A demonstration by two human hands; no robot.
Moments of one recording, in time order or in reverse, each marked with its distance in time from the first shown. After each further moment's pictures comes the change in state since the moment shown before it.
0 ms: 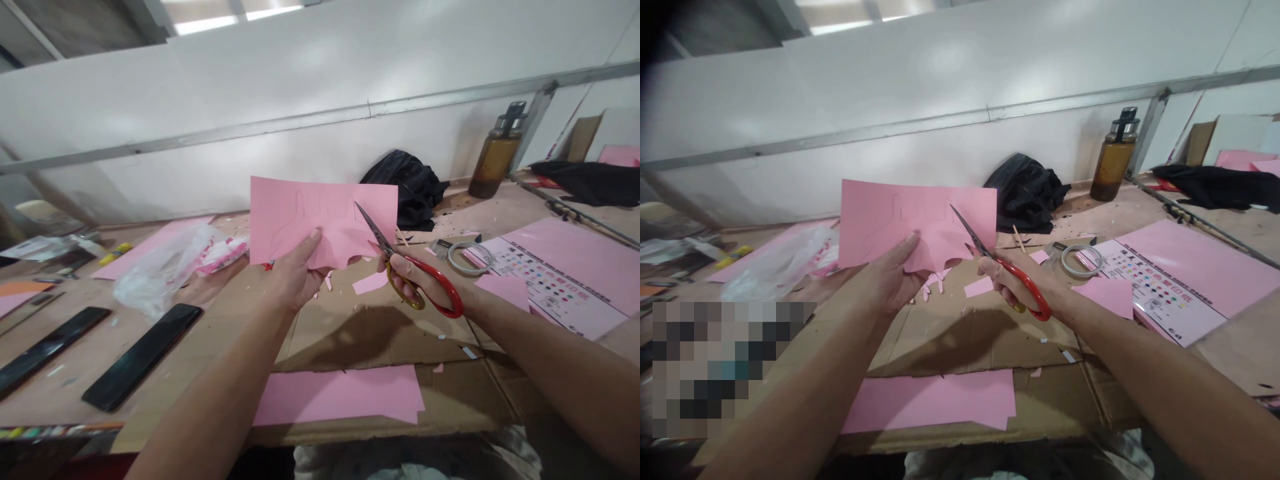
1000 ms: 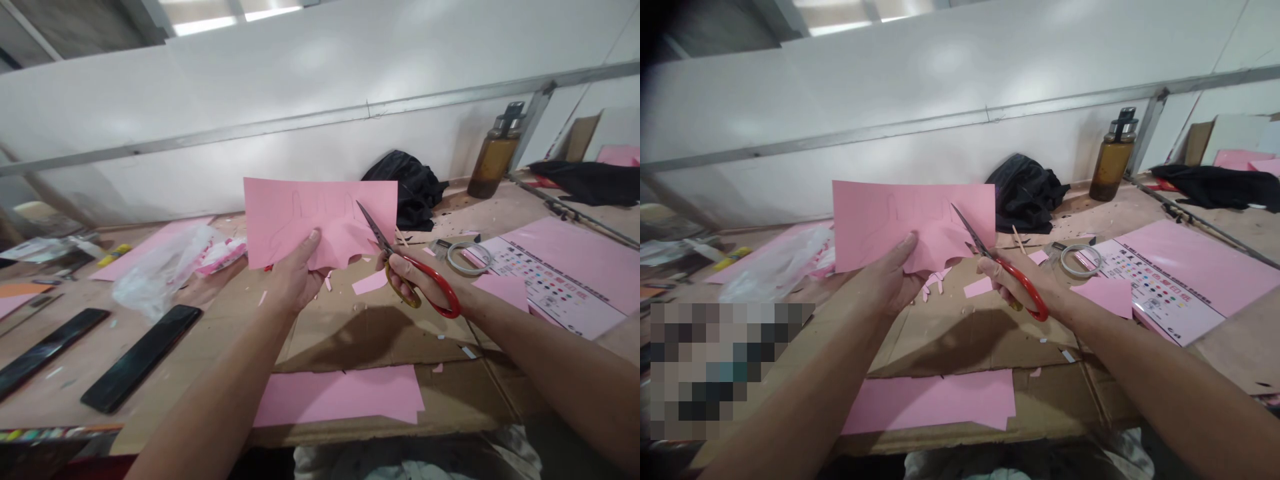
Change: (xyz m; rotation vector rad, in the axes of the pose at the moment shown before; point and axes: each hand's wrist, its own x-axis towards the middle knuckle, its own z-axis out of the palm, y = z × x) left_hand -0.005 0.000 0.003 -0.043 0.040 -0.010; right_hand 0.000 0.001 0.002 0.000 0.016 -0.001
